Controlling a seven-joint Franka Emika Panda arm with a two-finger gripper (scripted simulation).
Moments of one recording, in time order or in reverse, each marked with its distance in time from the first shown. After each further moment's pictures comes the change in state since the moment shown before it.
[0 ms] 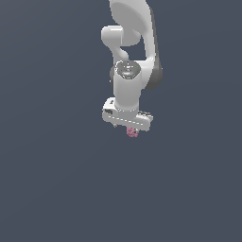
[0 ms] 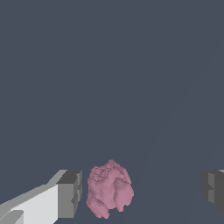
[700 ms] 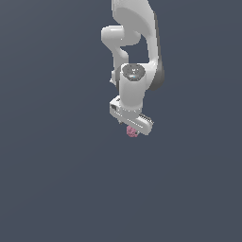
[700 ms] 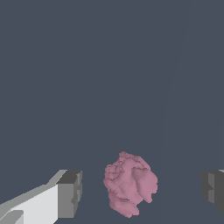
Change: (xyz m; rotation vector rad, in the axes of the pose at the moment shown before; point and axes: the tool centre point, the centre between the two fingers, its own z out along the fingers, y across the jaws) arm -0.022 -0.011 0.018 0.000 -0.001 0.347
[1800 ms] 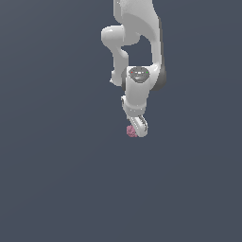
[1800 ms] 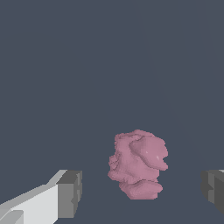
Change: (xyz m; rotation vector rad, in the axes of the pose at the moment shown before) arm -0.037 0.001 0.026 -0.002 0.004 0.550
